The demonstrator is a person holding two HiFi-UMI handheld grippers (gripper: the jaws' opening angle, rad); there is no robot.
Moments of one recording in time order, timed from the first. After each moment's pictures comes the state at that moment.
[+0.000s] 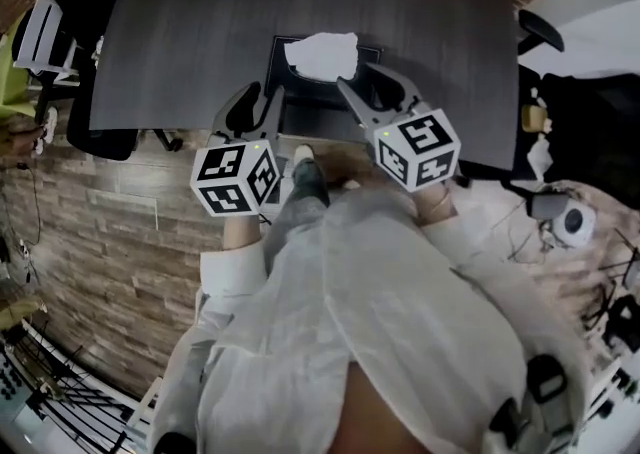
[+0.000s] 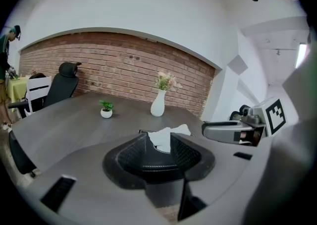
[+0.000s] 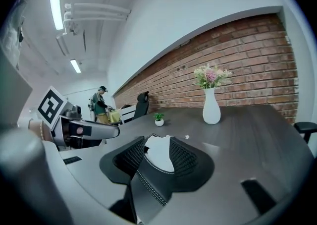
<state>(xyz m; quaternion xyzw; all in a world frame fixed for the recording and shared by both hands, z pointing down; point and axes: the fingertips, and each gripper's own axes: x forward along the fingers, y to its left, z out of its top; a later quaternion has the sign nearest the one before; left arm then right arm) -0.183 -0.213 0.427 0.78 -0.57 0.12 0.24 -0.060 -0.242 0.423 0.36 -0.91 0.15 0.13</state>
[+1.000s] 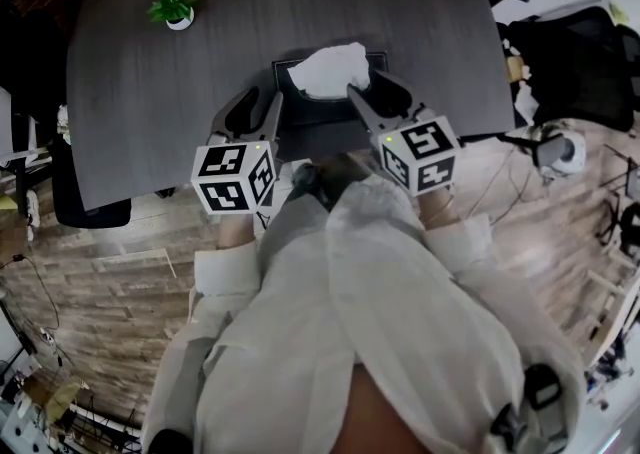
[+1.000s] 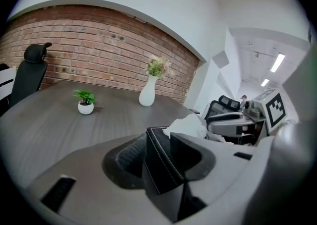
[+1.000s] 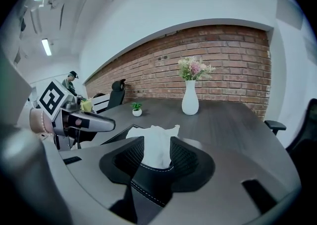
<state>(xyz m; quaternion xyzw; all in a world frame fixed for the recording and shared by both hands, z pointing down) -0.212 -0.275 0.475 0.85 -0.43 0.17 0.25 -0.066 -0.263 0.458 0.50 -0.82 0.17 0.21</state>
